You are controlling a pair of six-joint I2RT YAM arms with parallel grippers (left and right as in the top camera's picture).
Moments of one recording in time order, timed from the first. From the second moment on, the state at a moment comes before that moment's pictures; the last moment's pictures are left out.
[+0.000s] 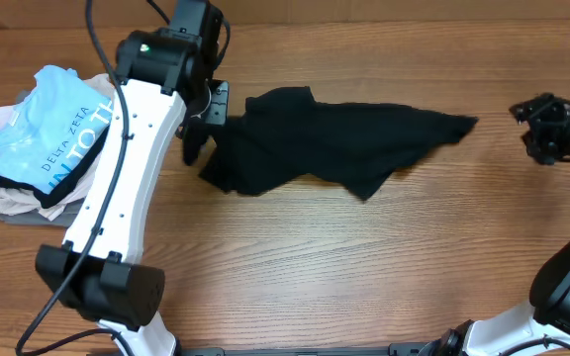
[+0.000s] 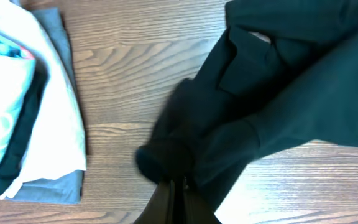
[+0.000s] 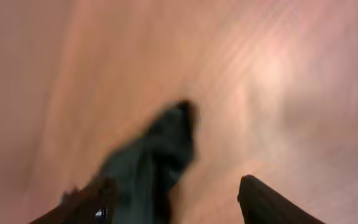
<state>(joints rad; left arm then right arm) -0.26 1.86 2.02 -1.41 -0.16 -0.17 -0.52 1.80 1.38 -0.69 -0.47 0.53</state>
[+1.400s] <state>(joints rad) -0.26 1.85 2.02 -1.39 -0.11 -0.17 0.18 1.80 0.95 -0.54 -0.51 0.86</state>
